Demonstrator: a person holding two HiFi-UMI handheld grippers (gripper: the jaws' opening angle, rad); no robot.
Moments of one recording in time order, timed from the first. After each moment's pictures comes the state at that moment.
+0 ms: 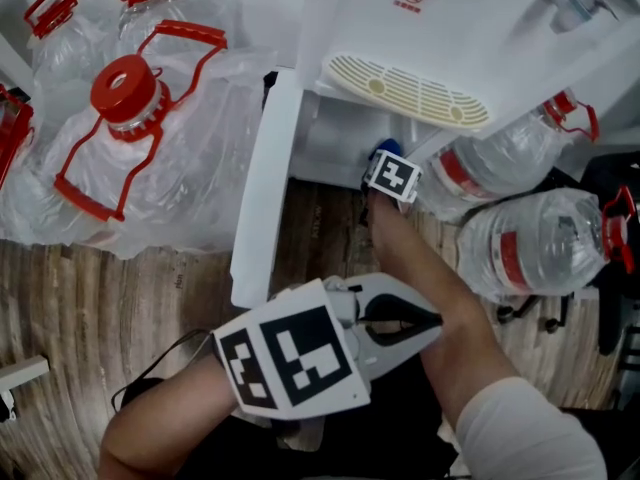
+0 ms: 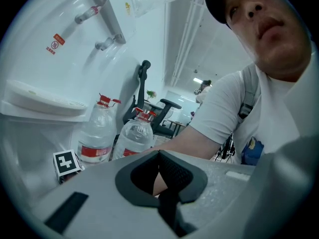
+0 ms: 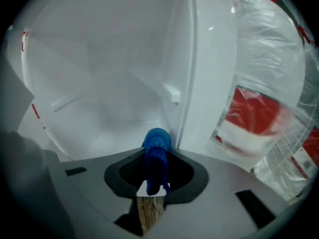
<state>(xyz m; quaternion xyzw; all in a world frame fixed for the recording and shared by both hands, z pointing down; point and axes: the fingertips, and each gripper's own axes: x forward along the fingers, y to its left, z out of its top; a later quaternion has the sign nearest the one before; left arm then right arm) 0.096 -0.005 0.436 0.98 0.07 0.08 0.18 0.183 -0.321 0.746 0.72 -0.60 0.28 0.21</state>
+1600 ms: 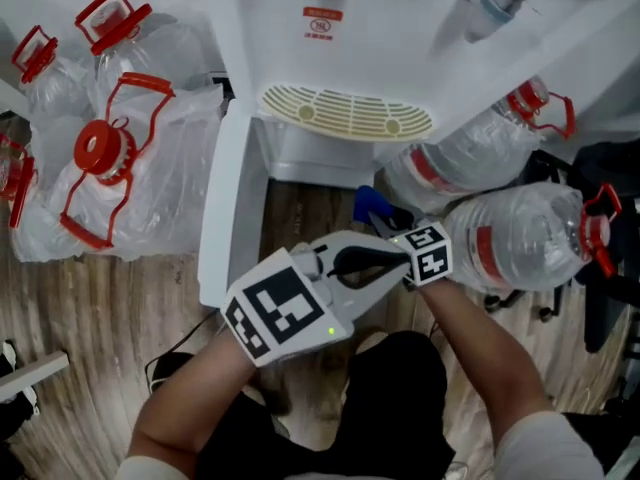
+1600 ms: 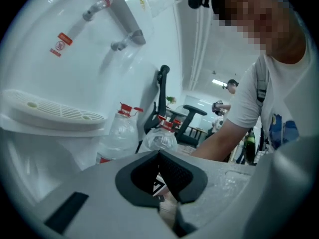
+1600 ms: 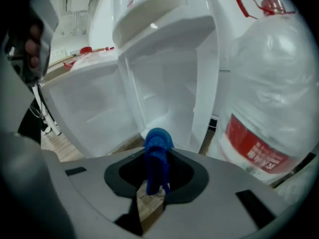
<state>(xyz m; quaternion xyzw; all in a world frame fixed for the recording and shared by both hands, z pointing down) 0.152 -0.081 0.430 0.98 -0.06 0.06 0.20 0.189 -0.172 0.679 0.43 -0.82 0.23 0.32</state>
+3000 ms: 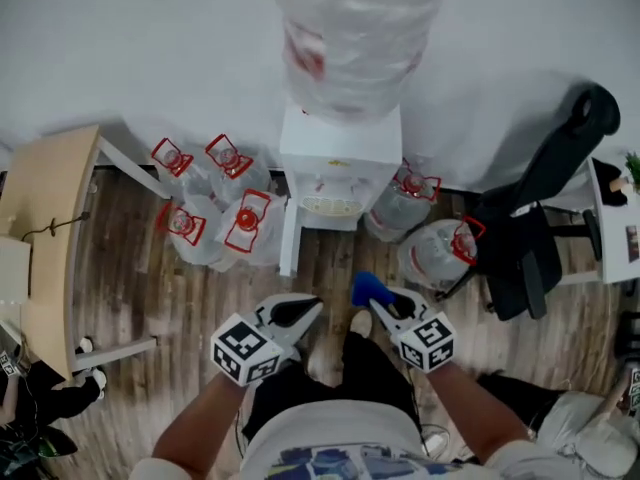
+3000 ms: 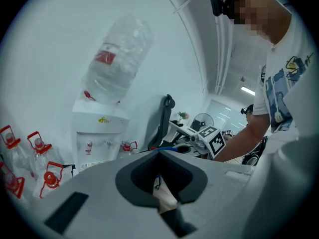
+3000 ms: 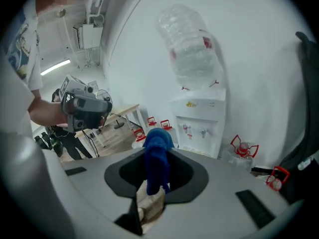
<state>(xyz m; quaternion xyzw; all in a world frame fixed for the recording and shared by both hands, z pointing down) 0.020 0.033 -0.047 0.93 -0.22 0.13 0.26 0.136 0.033 0.046 0.39 -0.87 0.24 0.21</state>
